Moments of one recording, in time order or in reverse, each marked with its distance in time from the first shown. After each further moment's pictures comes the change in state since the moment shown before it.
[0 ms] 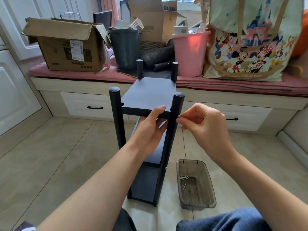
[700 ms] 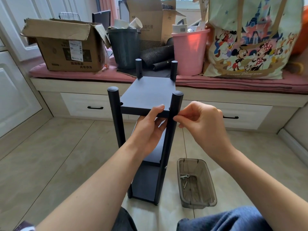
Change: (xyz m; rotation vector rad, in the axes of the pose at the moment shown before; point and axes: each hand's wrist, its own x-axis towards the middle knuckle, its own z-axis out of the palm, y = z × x) left_hand 0.003 -0.002 -0.001 -0.011 0.036 0.003; right_hand 0.006 0.003 0.003 -0.026 0.012 -0.038
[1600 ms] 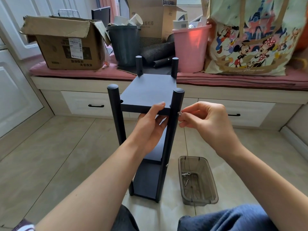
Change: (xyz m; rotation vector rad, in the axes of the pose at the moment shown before) left_hand -0.002 0.003 0.004 -0.030 0.010 -0.006; right_hand -0.001 0.000 -0.008 0.246 -0.063 0.215
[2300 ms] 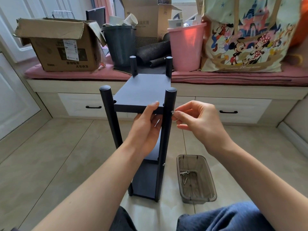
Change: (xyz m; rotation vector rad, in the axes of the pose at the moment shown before) left_hand -0.007 -0.002 0.010 0.062 0.104 0.000; right_hand 0.001 0.004 0.002 0.077 -0.020 0.089
